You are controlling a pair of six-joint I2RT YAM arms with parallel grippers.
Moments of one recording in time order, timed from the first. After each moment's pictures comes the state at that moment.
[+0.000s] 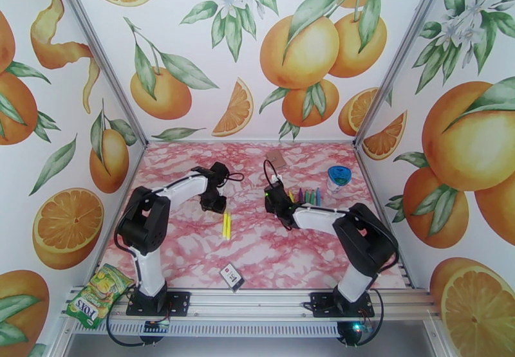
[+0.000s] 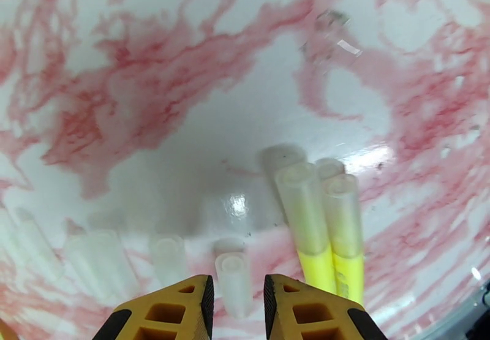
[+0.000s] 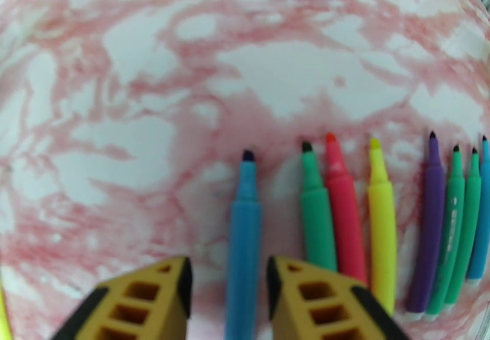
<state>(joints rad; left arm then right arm) -0.46 1.90 1.36 -0.92 0.03 -0.15 0.63 1.72 0.87 0.03 0.33 0.43</state>
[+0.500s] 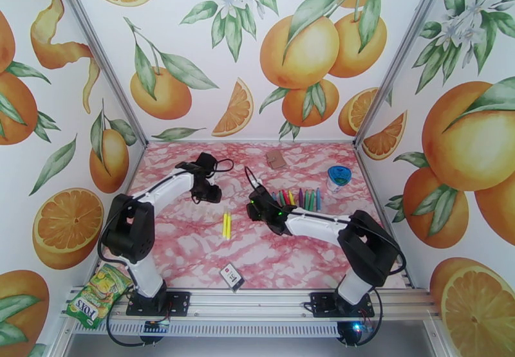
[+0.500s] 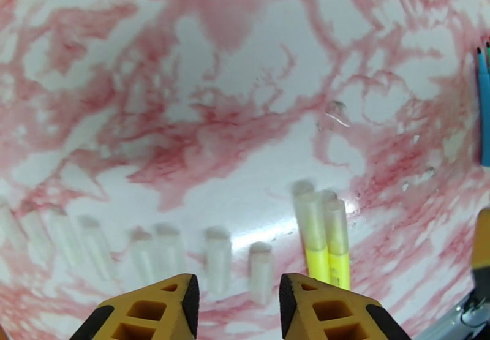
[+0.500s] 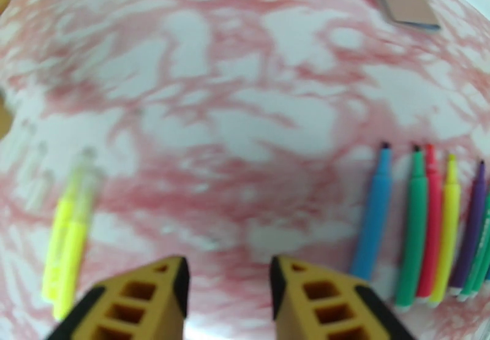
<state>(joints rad) -0.34 1.78 1.32 -0.83 0.08 -0.15 0.83 1.69 0.95 -0.08 0.21 0.41</state>
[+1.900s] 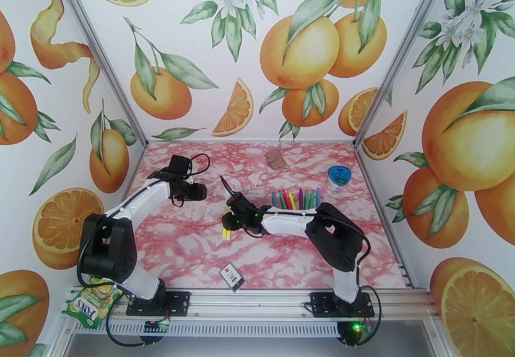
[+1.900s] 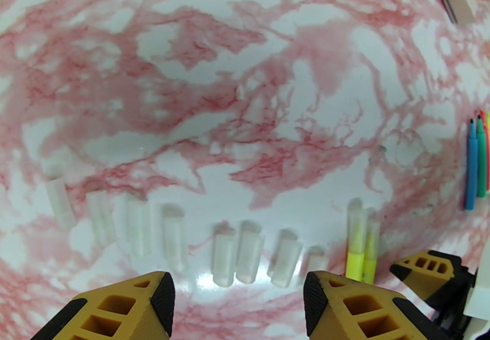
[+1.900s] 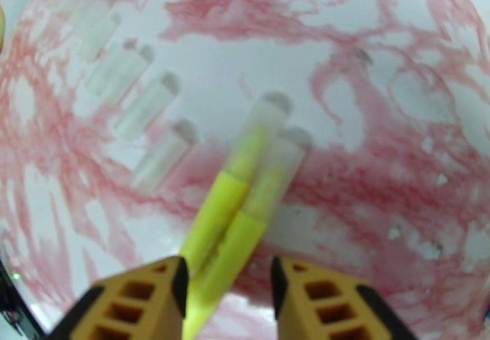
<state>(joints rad) -0.18 1.60 1.13 -0.68 0.12 -0.18 0.93 1.95 1.16 -0.10 0.00 0.49</state>
